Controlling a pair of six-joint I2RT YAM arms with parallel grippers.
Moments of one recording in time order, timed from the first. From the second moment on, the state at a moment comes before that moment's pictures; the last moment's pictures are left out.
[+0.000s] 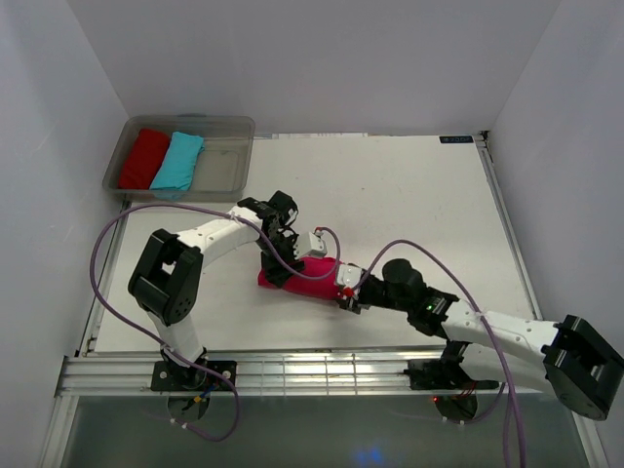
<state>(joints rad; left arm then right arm) -0.60 1.76 1.21 -0.90 0.35 0.82 0.89 1.00 0.35 0.31 -0.32 -0.44</state>
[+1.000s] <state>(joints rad) -0.59 1.57 1.01 -0.71 0.34 0.85 0.97 1.29 0.32 0.43 -0.16 -0.65</state>
